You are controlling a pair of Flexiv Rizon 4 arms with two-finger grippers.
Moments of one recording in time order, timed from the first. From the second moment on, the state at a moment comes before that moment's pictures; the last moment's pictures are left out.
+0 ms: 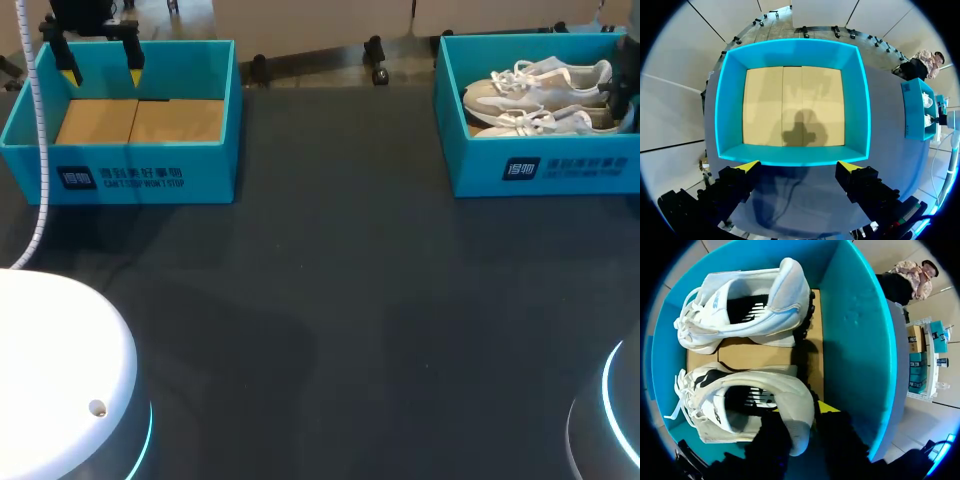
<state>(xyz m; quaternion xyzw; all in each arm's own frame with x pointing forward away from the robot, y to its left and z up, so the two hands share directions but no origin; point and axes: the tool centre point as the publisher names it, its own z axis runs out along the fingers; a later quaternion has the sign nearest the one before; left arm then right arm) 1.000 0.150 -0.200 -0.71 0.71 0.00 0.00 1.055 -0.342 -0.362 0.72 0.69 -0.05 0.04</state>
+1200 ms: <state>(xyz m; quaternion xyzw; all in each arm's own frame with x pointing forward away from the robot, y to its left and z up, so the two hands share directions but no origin) 1.000 0.150 -0.200 -0.71 0.71 0.00 0.00 1.044 -0.319 -0.201 0.75 0.64 -0.12 0.08</state>
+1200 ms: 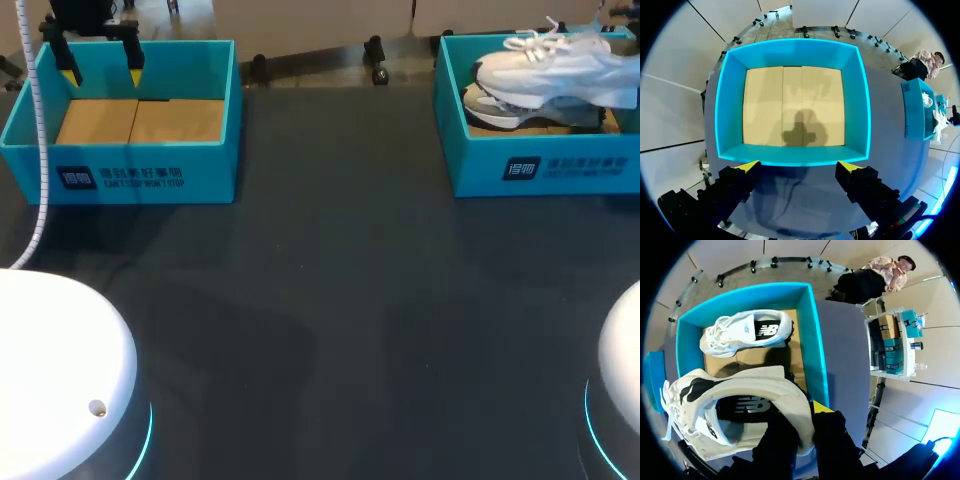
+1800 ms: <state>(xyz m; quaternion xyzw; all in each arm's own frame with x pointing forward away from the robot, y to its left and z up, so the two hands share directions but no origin) 1.000 0.150 -0.200 -0.71 0.71 0.00 0.00 1.040 -0.306 -0.173 0.76 0.63 -0.12 0.09</state>
